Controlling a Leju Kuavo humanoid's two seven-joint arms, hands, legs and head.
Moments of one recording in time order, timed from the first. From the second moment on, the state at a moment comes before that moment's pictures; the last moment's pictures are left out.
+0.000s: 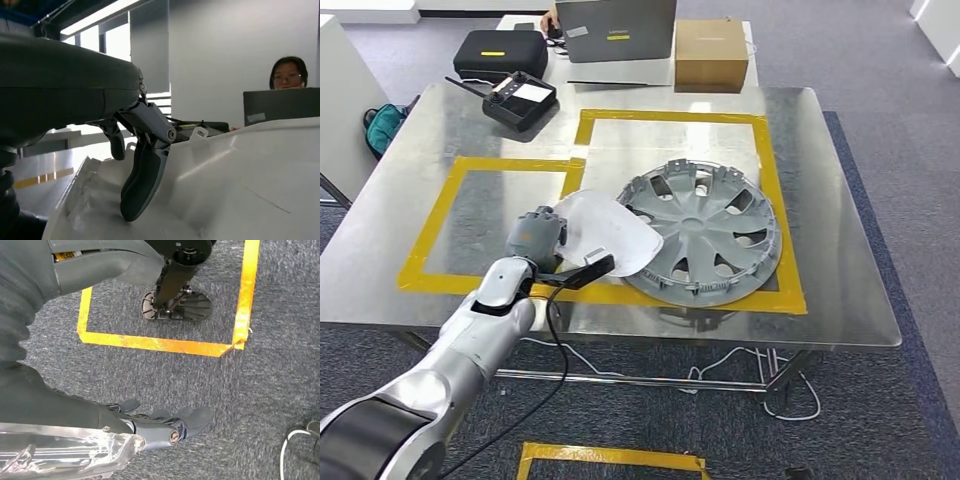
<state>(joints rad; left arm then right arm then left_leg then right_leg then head) -0.69 -0.14 -0.29 -0.59 -1.30 0.41 0.15 -0.04 0.16 -0.98 -0.23 1.10 -0.11 -0.38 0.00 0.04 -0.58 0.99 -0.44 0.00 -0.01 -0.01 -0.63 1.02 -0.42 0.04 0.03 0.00</state>
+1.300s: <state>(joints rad) -0.82 0.11 -0.18 -0.38 -1.41 0.35 0.30 -0.03 0.16 -0.97 -0.22 1.16 -0.11 -0.34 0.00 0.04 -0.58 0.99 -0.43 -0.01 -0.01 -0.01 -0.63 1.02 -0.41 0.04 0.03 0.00</state>
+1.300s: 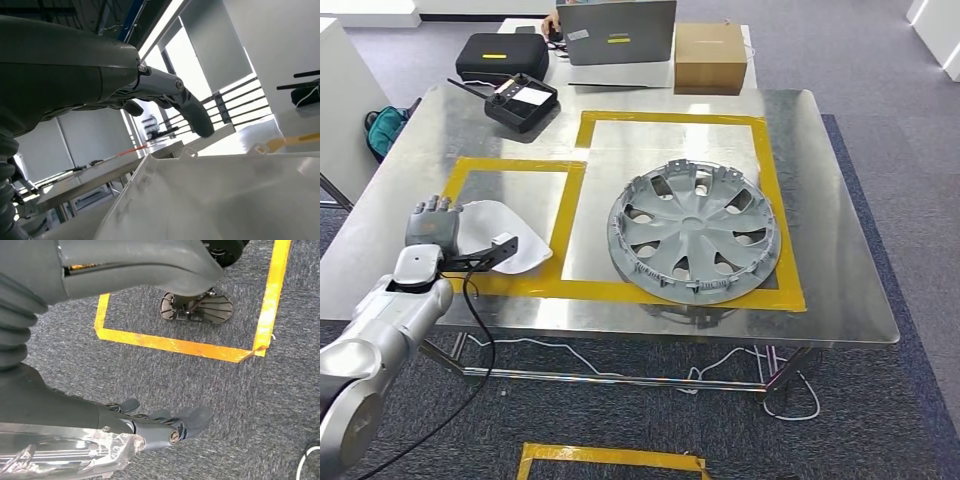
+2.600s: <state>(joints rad) -0.36 0.05 -0.03 -0.95 -1.09 0.63 -0.13 -0.01 0.21 -1.02 -0.22 1.14 -0.15 -0.33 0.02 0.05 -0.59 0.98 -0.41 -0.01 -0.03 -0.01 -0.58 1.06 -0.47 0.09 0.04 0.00</state>
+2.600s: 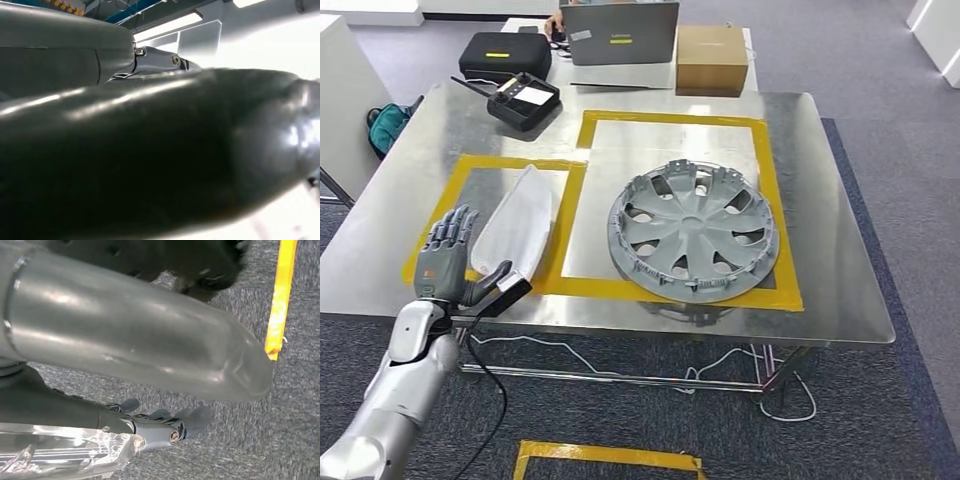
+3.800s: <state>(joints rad) -0.03 -0.08 0.35 -1.15 -0.17 0.48 -0.66 -0.01 0.23 -1.08 -0.22 1.17 -0.16 -0.35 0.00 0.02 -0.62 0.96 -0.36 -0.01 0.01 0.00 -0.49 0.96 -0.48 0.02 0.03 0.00</state>
